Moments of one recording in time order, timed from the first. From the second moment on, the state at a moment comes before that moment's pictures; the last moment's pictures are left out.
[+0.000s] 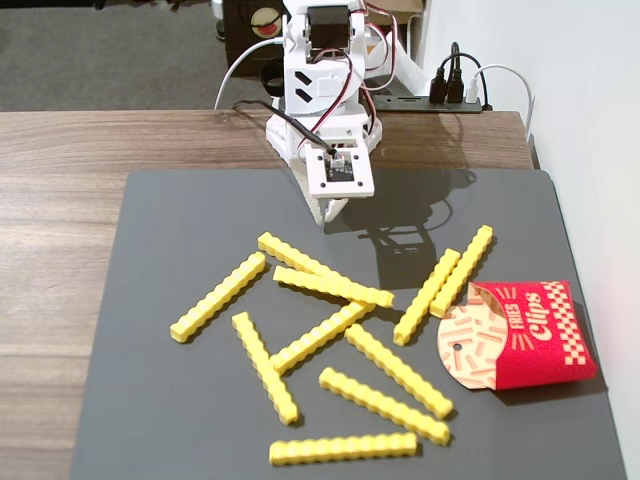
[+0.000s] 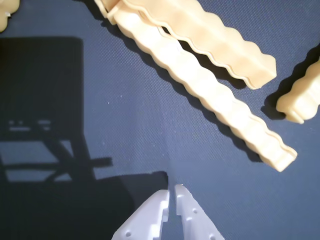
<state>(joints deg) -2.6 184.0 173.3 76.3 -93.3</state>
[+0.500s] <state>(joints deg) 6.2 166.5 158.5 78.0 -102.0</state>
